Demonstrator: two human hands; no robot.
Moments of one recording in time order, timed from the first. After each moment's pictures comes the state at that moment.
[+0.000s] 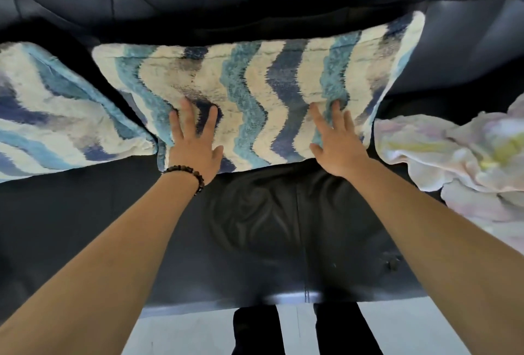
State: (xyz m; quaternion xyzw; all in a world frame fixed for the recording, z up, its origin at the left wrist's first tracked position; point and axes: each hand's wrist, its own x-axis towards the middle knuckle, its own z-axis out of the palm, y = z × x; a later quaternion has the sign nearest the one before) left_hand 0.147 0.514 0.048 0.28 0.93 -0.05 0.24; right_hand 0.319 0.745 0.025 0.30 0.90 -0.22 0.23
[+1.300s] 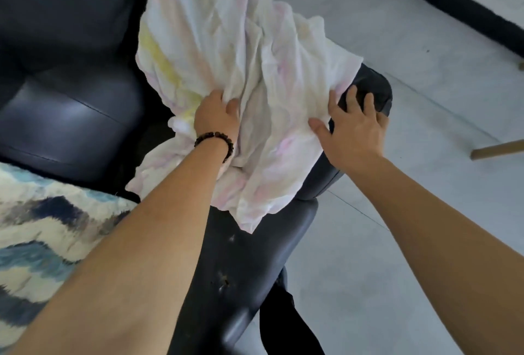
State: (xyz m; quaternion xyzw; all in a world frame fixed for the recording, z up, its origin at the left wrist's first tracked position) left_hand 0.589 1.001 0.051 0.50 0.78 0.17 0.33; right_hand 0.816 0.962 0.084 0.73 0.65 -0.12 0.14
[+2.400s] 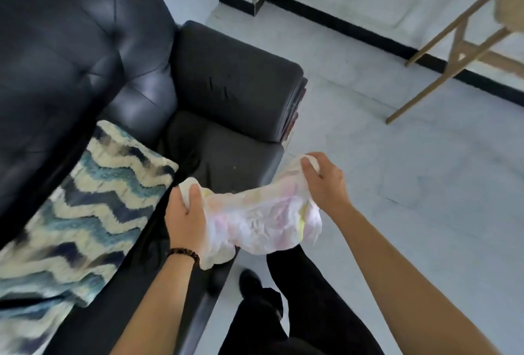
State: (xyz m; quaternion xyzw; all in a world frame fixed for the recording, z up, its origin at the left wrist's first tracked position) left_hand 0.523 0.560 0.344 0.39 0.76 0.35 0.38; right_hand 0.775 0.582 0.348 0.78 0.42 -0.39 -0.25
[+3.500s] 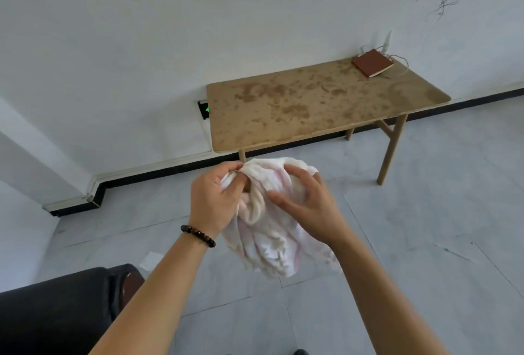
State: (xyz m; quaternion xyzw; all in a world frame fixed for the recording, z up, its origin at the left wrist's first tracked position) left_hand 1.213 0.605 0.600 0.79 0.31 0.35 0.41; right_hand 1.339 0.454 0.568 0.76 0.34 -0.23 -0.50
